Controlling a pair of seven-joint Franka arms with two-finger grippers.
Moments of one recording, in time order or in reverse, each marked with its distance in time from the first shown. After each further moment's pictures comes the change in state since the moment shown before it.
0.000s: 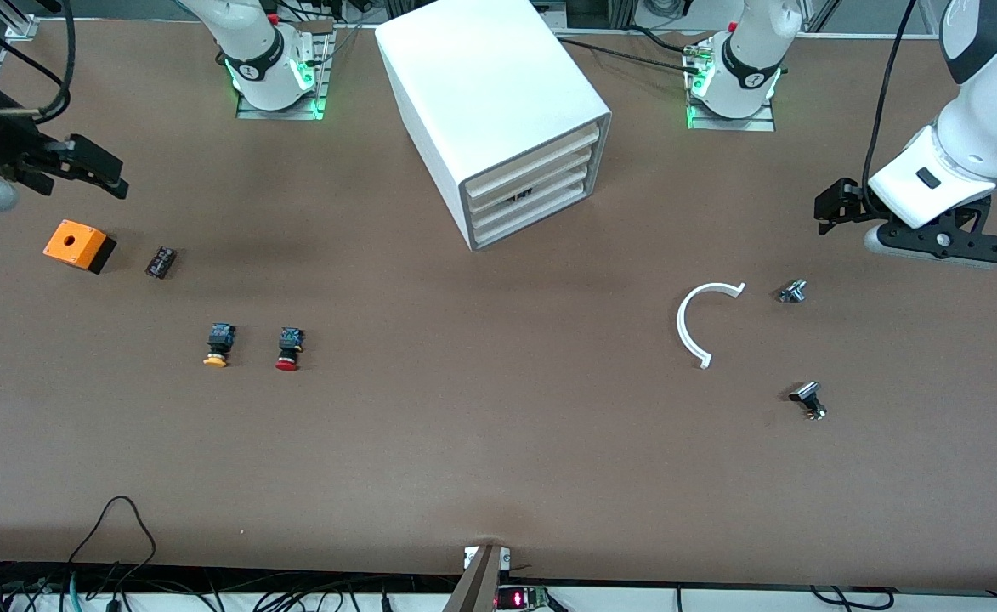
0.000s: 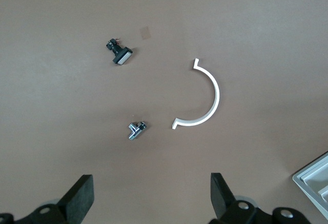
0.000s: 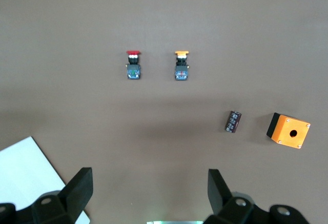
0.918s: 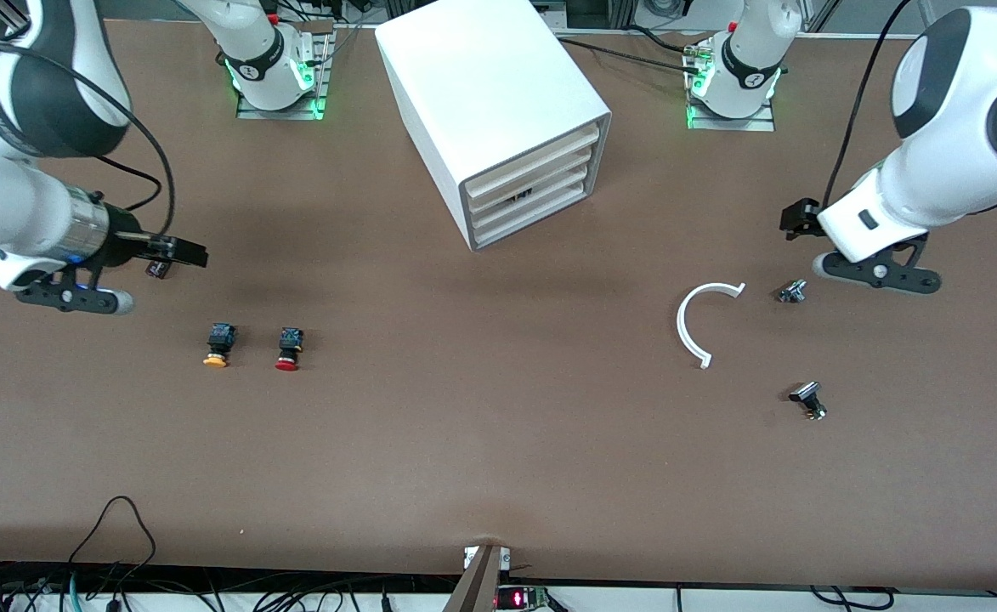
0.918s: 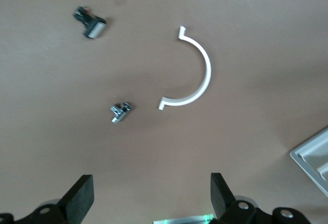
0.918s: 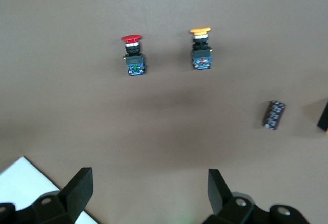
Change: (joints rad) left arm -0.037 0.105 -0.018 0.008 -0.015 -0.076 0.001; right arm 0.041 0.199 0.013 -0.091 0.032 0.152 0.186
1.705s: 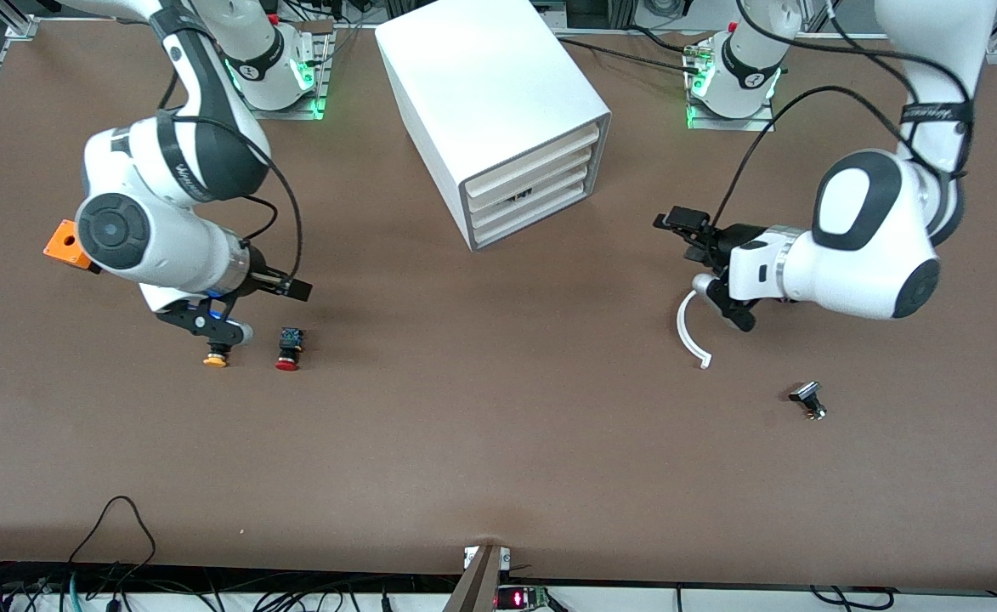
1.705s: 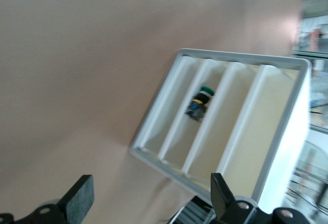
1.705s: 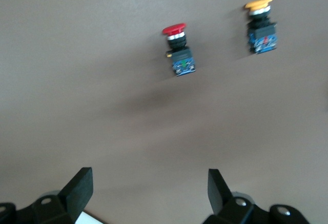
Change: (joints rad) left arm 0.018 0.238 -0.016 -0.095 -0.761 0.002 0.474; right arm 0.188 0.138 0.004 -0.010 0.000 0.157 0.365
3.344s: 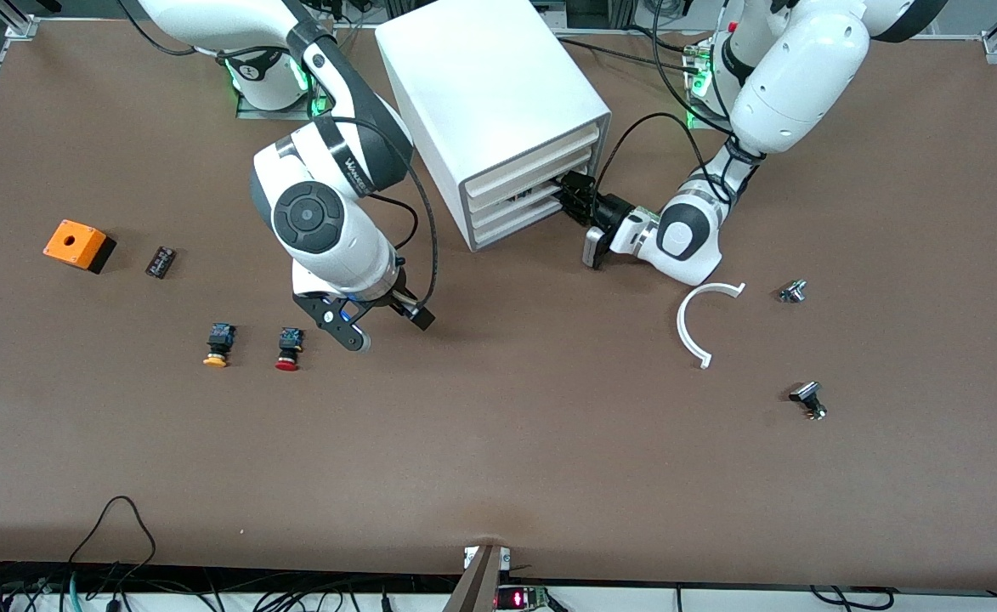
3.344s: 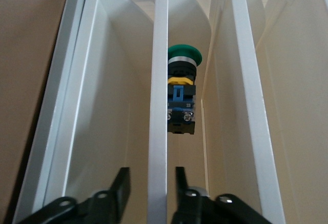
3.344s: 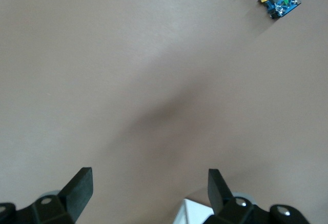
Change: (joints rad) left arm -0.121 0.335 -0.117 -0.378 -0.587 0.143 0.735; right arm 0.242 0.212 0.001 0.303 0.001 0.095 0.604
